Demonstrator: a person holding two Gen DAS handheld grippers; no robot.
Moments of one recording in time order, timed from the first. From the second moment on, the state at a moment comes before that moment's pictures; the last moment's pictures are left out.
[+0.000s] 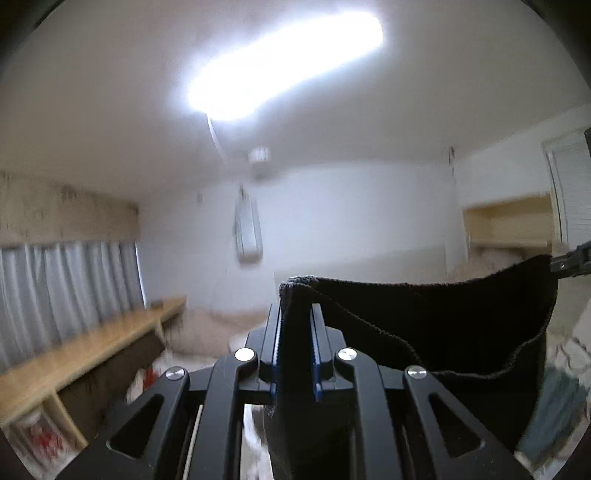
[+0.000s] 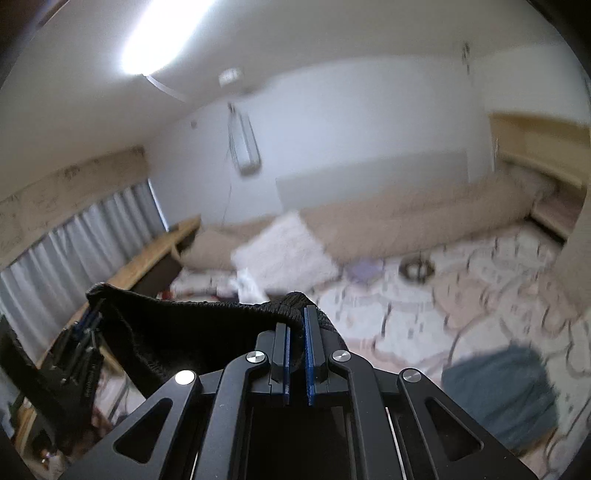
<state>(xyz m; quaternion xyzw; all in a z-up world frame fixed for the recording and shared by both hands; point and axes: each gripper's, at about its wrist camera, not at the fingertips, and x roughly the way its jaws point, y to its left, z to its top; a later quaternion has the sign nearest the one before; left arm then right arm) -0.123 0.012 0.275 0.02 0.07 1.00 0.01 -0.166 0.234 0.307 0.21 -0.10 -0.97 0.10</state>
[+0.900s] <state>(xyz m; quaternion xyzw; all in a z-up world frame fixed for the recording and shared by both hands) 0.045 -0.039 -0.149 -0.41 0.06 0.90 0.12 -0.013 0.204 -0.139 0.50 0.04 -0.86 0.12</state>
